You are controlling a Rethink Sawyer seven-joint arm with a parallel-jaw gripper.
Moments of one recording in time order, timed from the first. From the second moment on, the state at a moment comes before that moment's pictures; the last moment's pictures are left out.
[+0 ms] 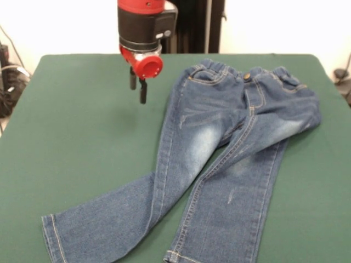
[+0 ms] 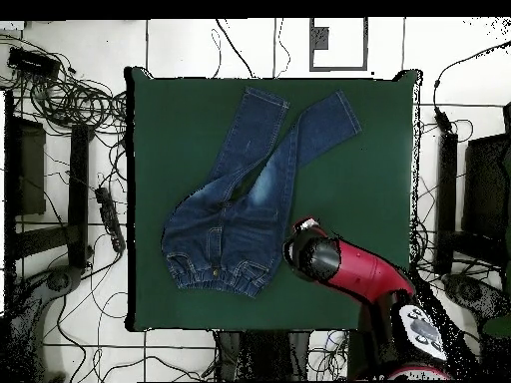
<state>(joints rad) -0.31 -0.54 -0.12 1.83 -0.02 0.23 2.50</state>
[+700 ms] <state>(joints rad) -0.22 -0.59 -0.10 1.84 -0.04 0.23 2.50</state>
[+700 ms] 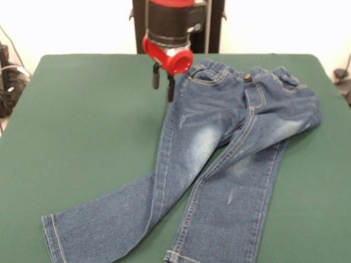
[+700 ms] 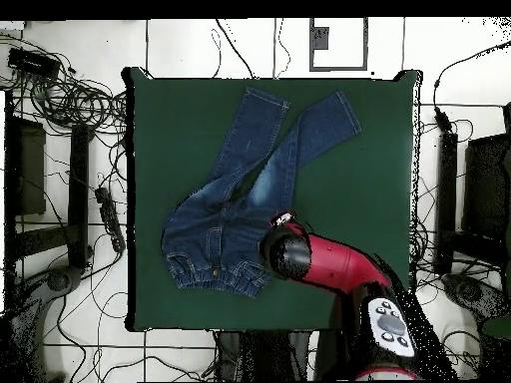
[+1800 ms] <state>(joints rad) -0.14 -0.78 0.03 1.90 -0.07 0.19 2.50</state>
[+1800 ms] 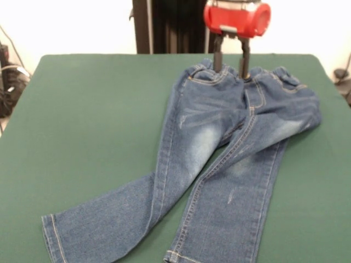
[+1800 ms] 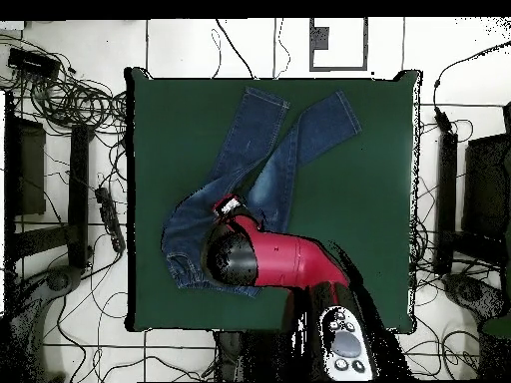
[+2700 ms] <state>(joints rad) -0.08 -0.50 0.03 1.90 -0.17 -0.06 2.50</state>
